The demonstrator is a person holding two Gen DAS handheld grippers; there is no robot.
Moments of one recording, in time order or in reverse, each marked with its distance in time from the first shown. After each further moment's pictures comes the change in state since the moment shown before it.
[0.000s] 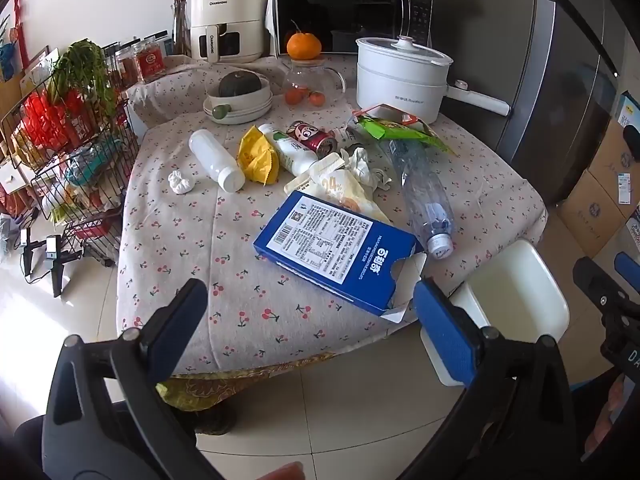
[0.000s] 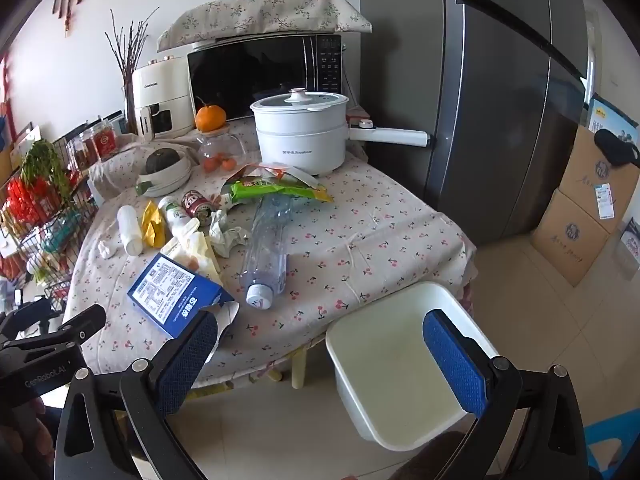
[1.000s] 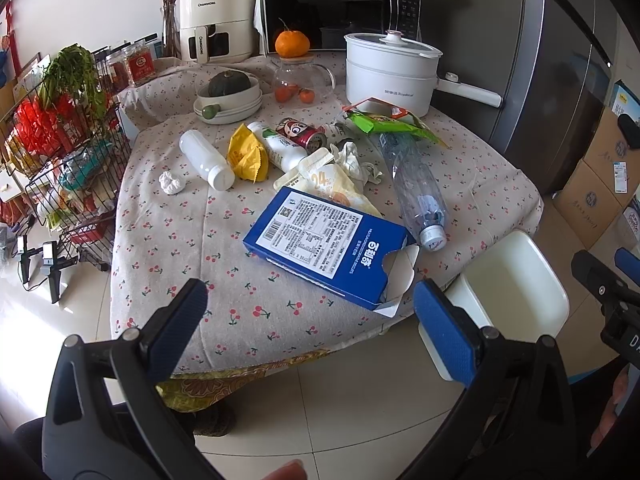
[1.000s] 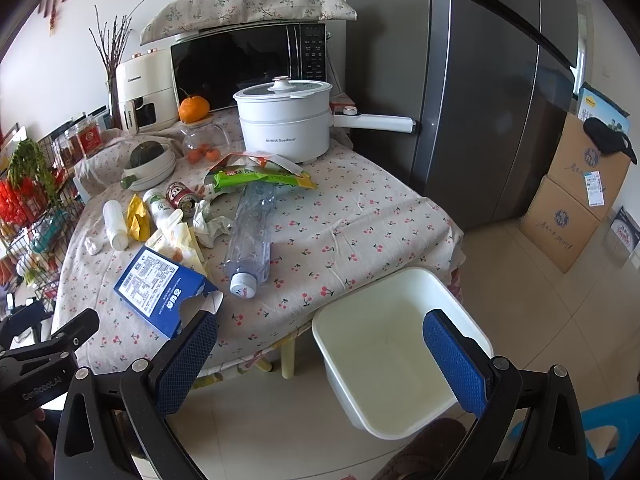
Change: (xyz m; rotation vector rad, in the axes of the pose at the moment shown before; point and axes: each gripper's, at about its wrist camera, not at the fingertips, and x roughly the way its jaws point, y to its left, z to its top) left arm 0.002 -0.007 -0.006 0.025 0.005 -0.021; right arm 0.004 -0.007 -0.007 0.028 0.028 -0.042
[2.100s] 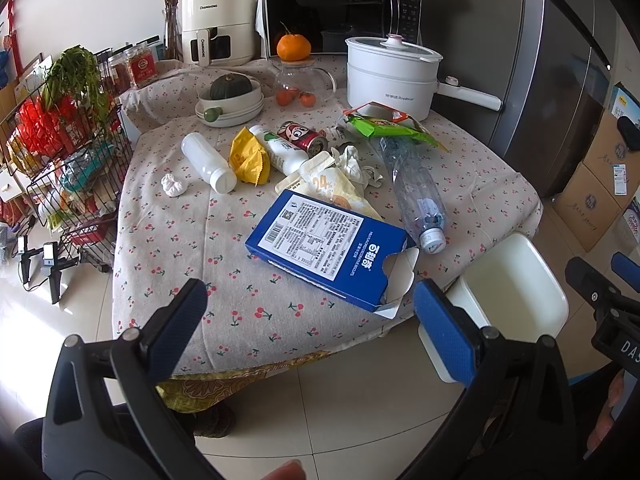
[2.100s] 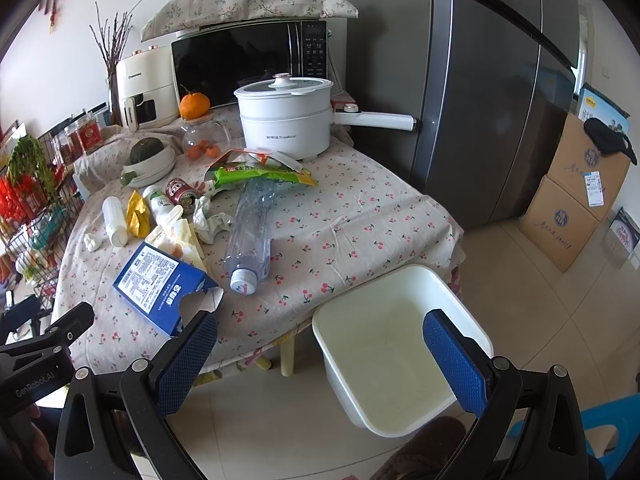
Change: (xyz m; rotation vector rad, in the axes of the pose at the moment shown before) left arm 0.000 0.000 0.002 0.000 -0.001 0.001; right arm 0.001 0.001 0.002 -0.004 0.006 0.001
